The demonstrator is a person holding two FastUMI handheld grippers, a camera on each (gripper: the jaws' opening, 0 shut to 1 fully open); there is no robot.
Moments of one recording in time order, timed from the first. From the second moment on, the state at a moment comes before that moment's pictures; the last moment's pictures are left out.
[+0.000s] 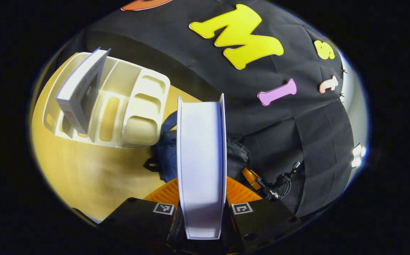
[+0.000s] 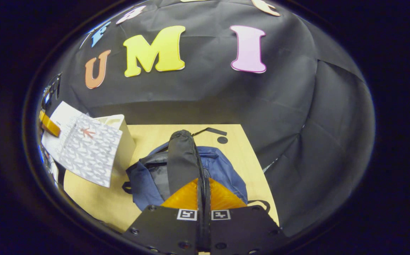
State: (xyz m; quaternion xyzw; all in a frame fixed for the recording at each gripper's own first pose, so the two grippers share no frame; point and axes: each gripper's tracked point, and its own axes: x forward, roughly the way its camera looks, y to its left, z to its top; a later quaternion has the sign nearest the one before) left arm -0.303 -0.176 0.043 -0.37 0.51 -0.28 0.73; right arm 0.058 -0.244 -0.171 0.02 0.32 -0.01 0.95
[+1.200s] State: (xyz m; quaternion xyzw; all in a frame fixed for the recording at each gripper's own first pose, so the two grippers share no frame) left arm -0.288 -0.369 -0.121 -0.45 0.49 -0.28 0.70; right arm 0.058 -0.263 -0.149 0.03 0.31 -0.02 0.95
